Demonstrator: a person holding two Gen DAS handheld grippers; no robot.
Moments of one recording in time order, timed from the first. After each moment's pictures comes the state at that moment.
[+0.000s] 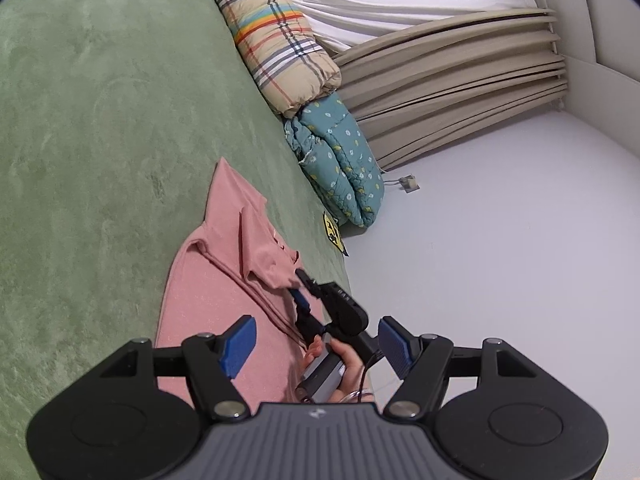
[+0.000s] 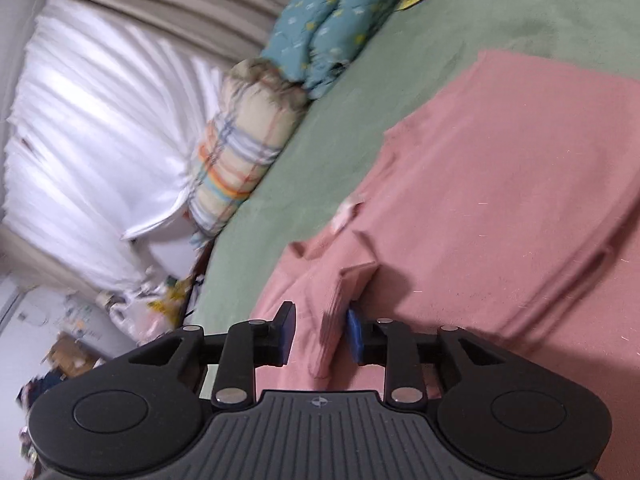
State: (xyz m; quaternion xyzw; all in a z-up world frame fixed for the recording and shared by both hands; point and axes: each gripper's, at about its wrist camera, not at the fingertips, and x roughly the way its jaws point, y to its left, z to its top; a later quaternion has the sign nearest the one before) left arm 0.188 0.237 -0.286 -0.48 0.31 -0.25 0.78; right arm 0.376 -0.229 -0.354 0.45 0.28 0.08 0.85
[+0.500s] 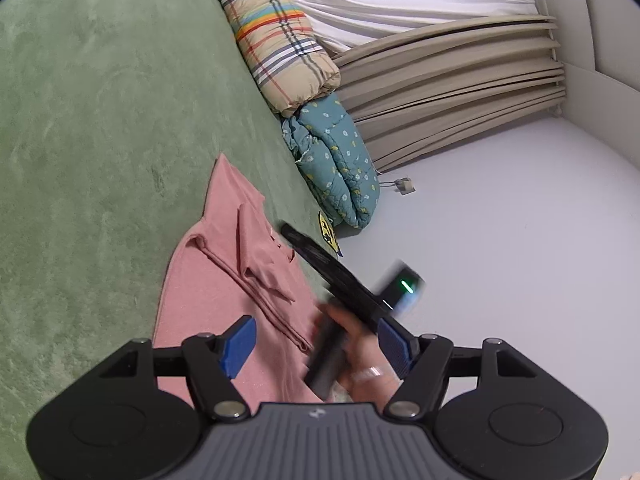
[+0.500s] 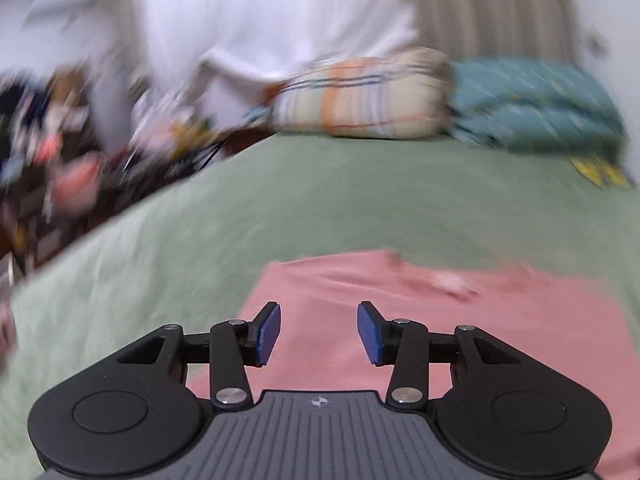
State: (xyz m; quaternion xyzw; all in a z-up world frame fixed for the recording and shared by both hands) left arm 0.182 0.243 -0.287 -0.48 0.30 -0.25 0.79; right arm 0.390 -0.082 -0.281 -0.01 0.30 0.16 0.94
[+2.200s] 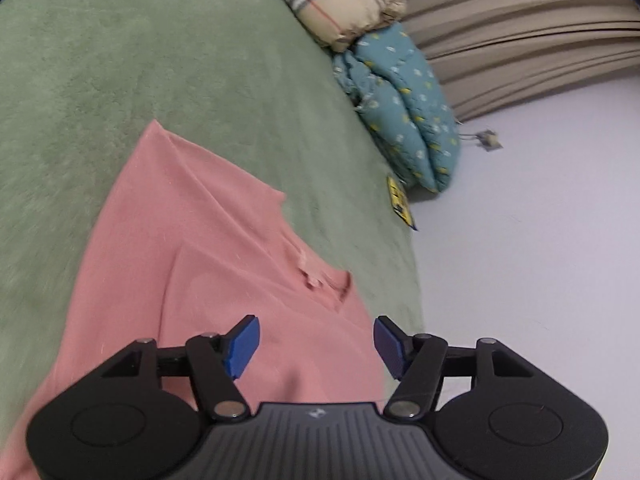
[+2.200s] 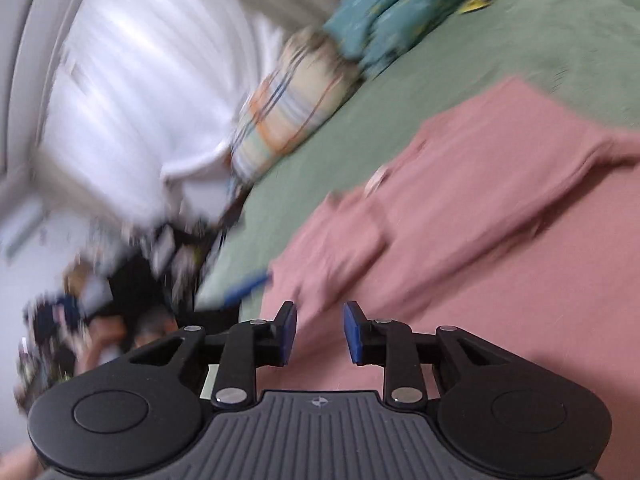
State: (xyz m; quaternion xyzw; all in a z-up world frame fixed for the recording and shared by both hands) left arm 0.492 0.093 -0.345 -0.43 0.43 -0.18 0.77; right arm 0.321 -0.253 -0.332 0.43 0.26 0.12 0.86
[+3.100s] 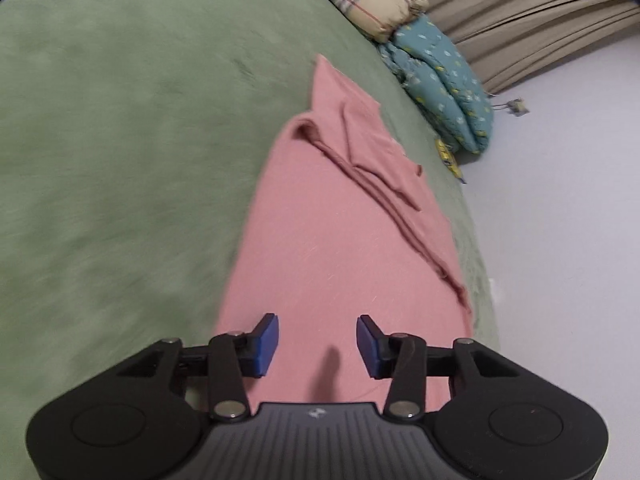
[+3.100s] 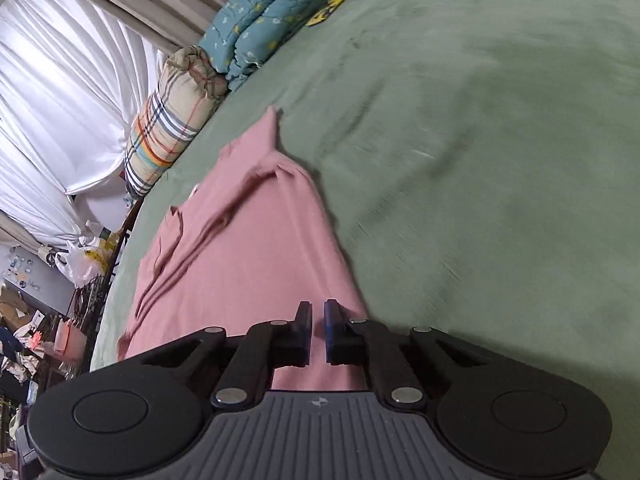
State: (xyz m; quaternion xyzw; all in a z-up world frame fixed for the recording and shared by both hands) left arm 0.177 0.163 -0.336 -0.33 0.45 -0.13 0.82; right arm 0.122 -0.391 -0.342 0.38 0.36 0.00 0.85
